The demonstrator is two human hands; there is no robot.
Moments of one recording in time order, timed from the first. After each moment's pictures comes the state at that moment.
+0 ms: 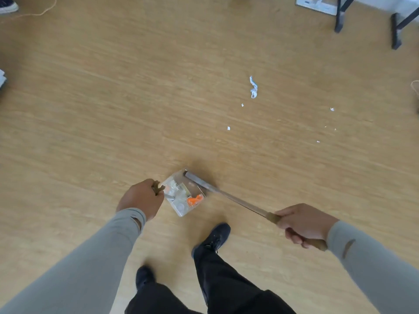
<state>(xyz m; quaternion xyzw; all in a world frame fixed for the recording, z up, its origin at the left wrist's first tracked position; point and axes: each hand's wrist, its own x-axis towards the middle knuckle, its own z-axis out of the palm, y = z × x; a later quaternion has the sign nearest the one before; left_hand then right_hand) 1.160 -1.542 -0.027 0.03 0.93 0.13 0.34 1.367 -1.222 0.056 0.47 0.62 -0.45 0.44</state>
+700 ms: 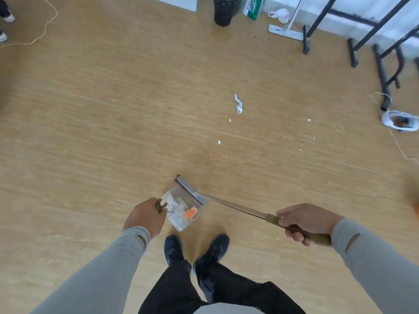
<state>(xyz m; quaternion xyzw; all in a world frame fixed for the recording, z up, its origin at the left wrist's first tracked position) 1.160 -1.574 -0.005 0.07 0.92 0.16 0.36 1.366 -1.248 0.113 0.51 0.59 -0.50 0.39</state>
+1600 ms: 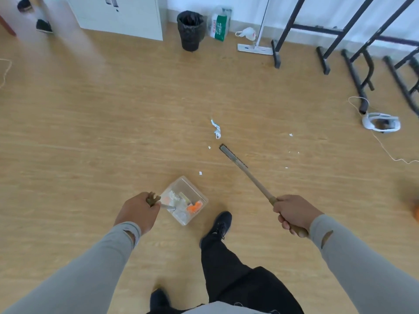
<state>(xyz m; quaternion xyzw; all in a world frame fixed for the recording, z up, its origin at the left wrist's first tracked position) 1.025 -1.354 0.006 0.10 0.92 0.18 0.33 1.269 -1.062 0.075 0.59 0.62 -0.47 0.23</state>
